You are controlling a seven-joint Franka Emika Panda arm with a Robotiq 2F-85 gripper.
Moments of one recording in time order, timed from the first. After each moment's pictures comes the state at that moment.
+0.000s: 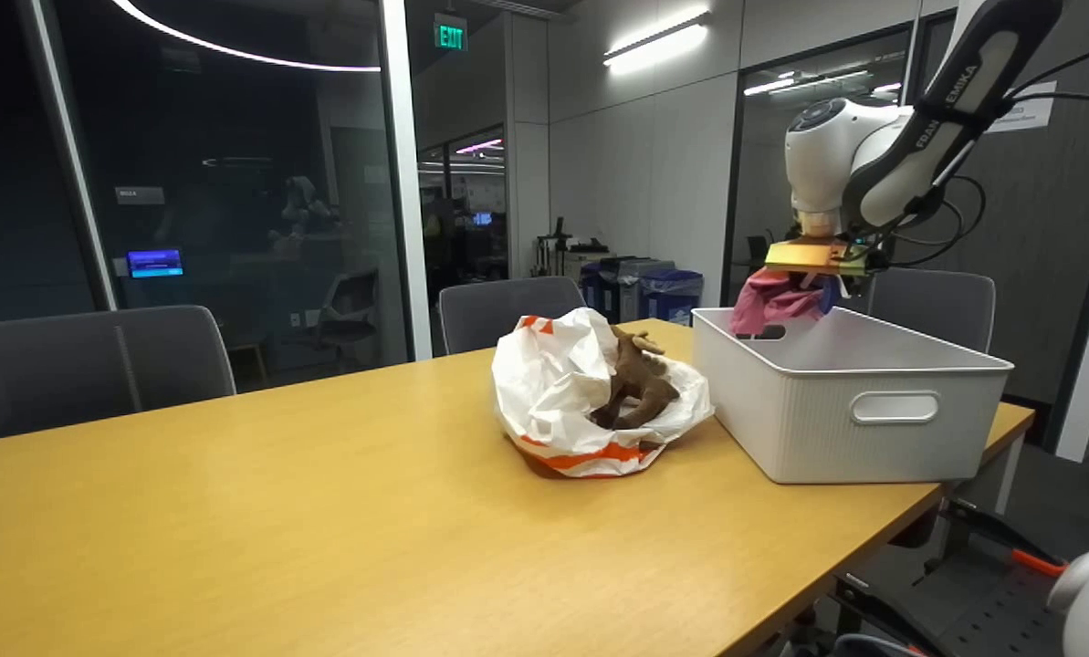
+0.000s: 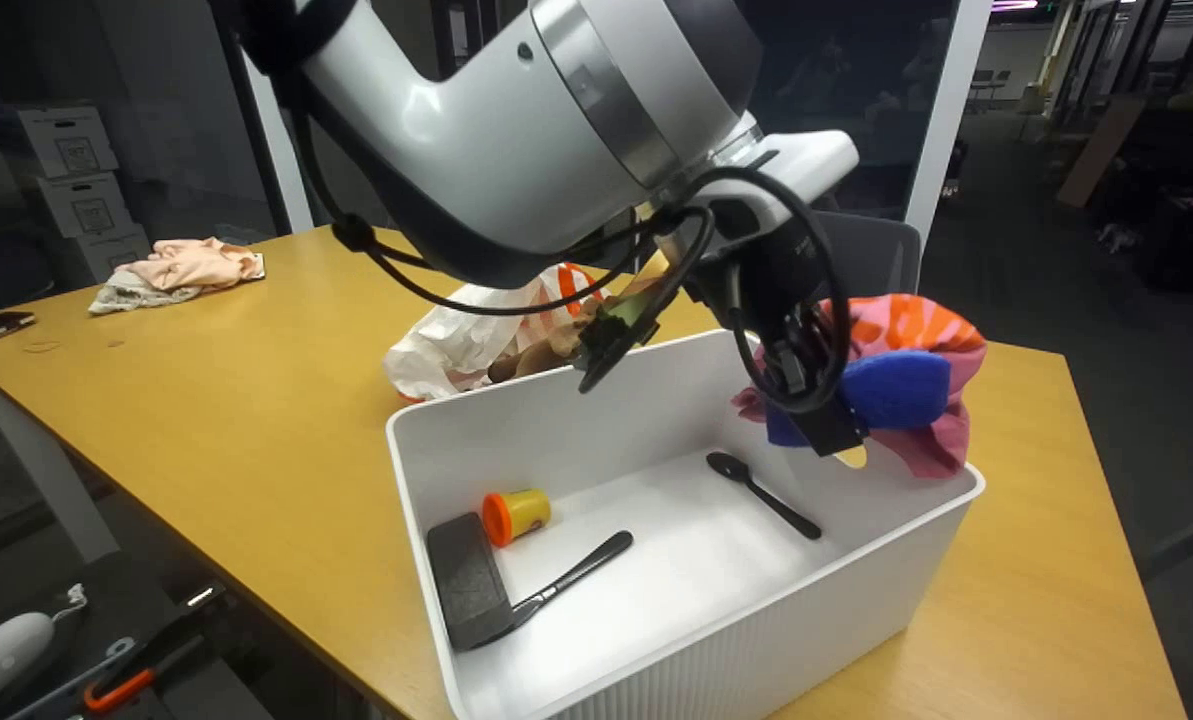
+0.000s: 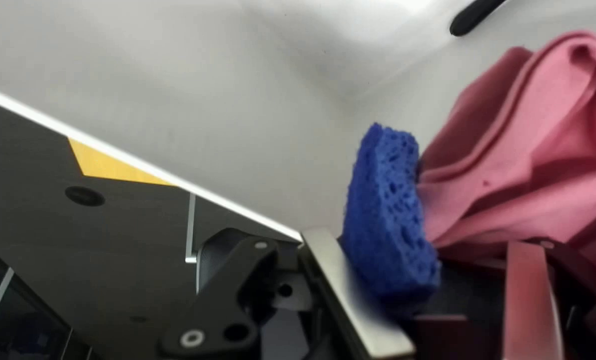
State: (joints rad) arm -0.10 0.09 -0.32 -2.32 -1.04 2.63 1.73
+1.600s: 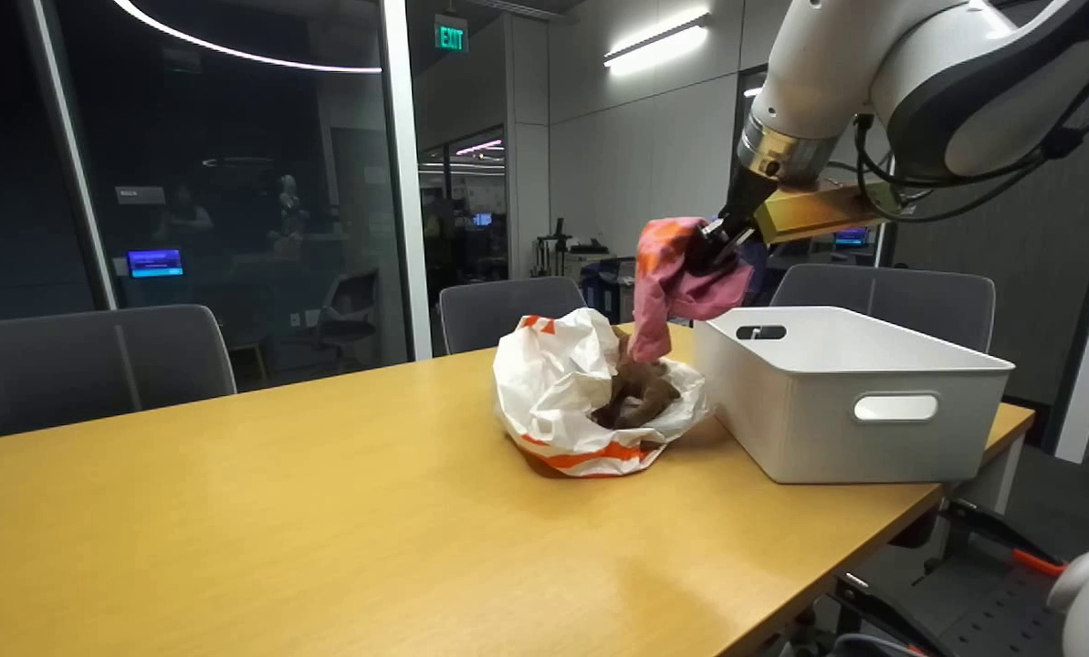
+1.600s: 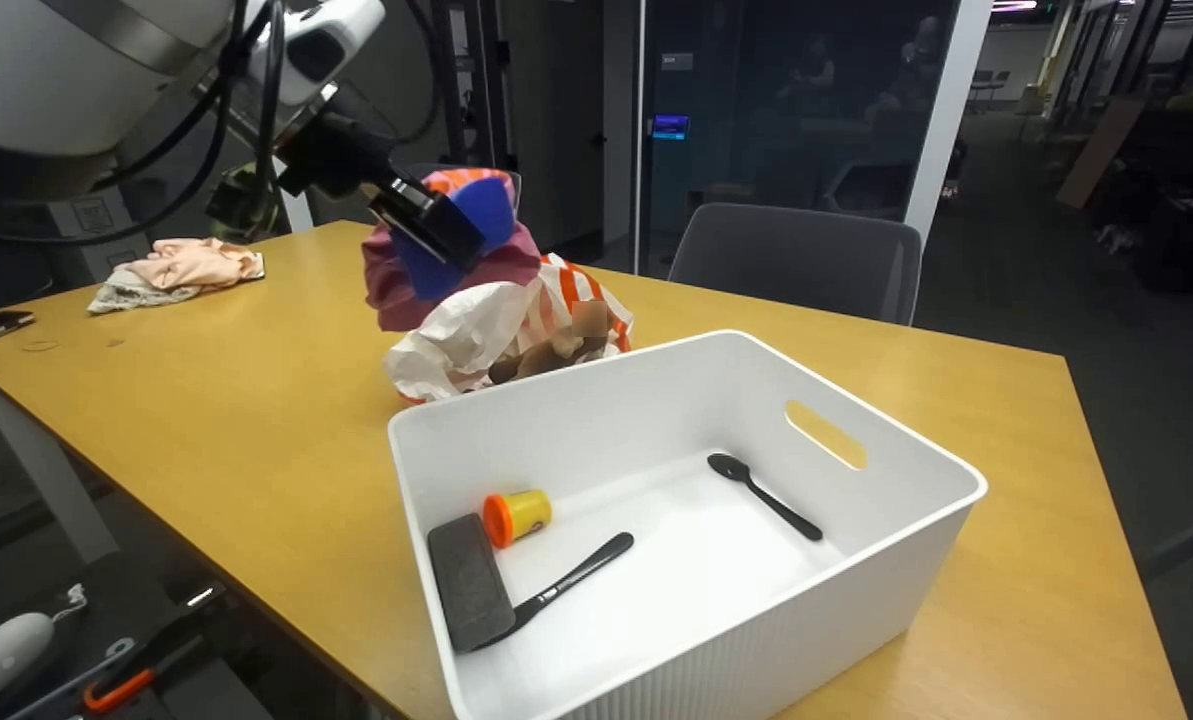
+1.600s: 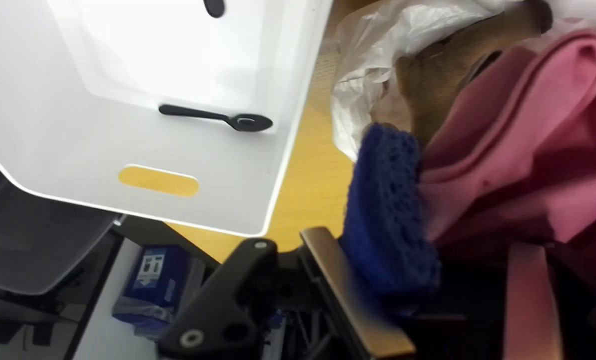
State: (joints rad) arm 0.05 -0.48 0.10 -2.77 -1.00 2.73 1.25
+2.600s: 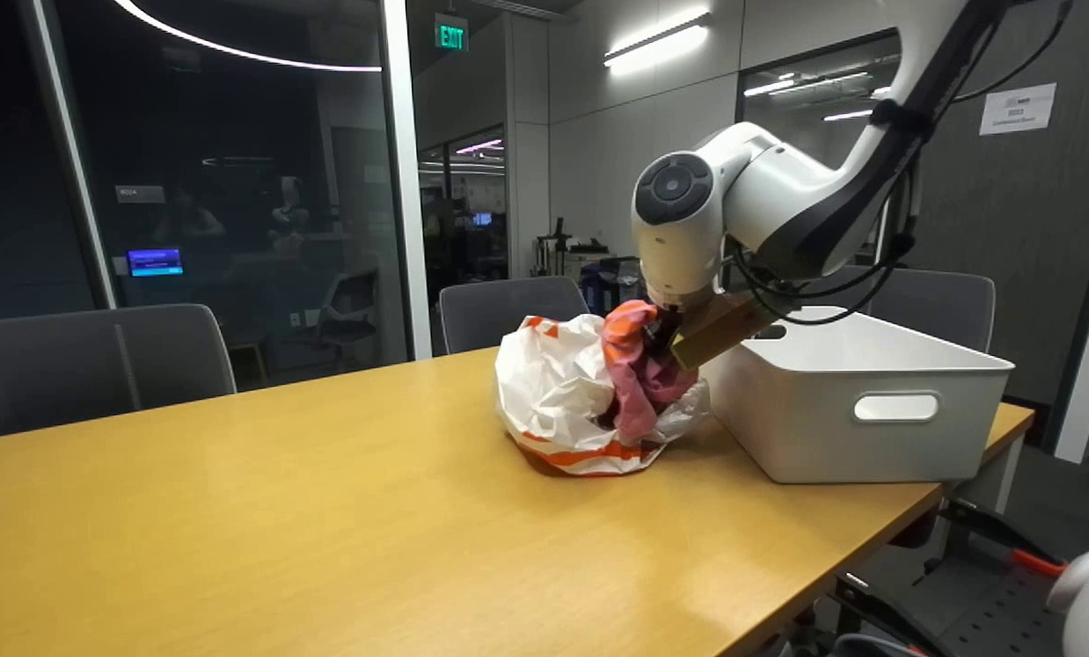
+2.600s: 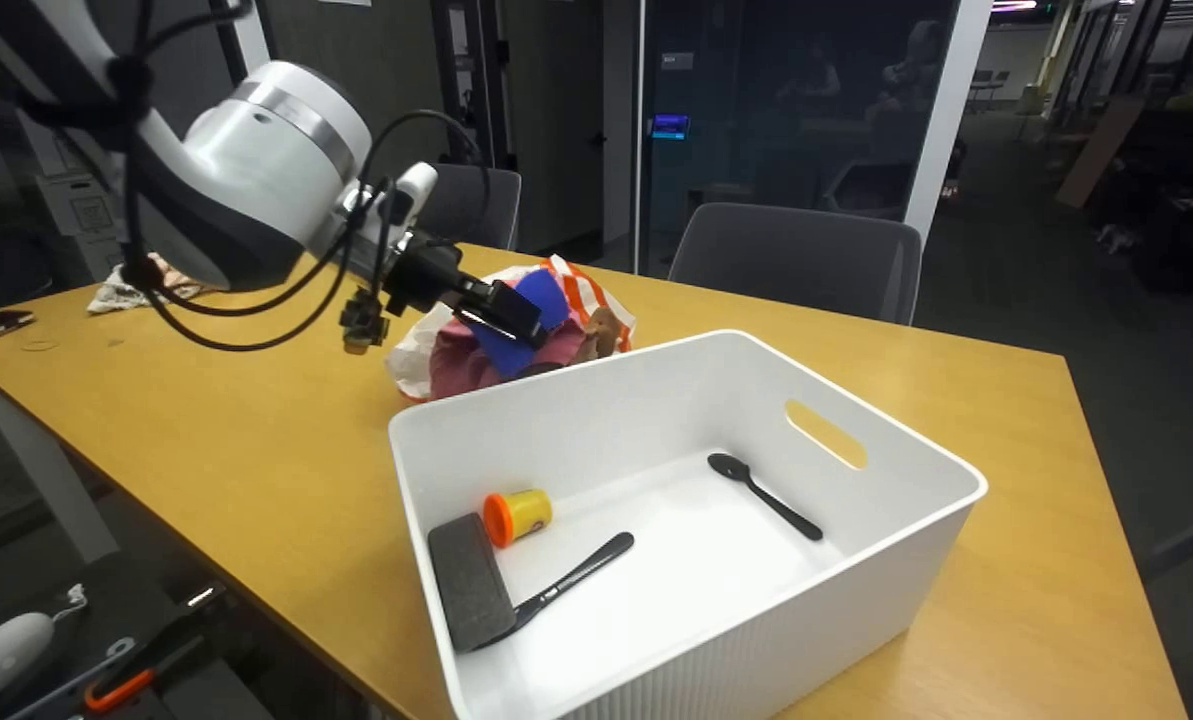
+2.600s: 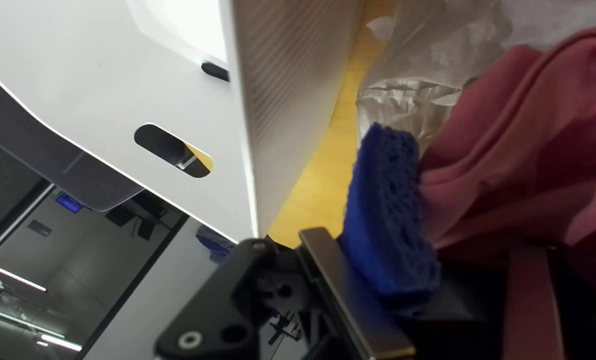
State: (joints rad) arm 0.02 0.13 0.30 -2.42 -1.52 2.26 1.72
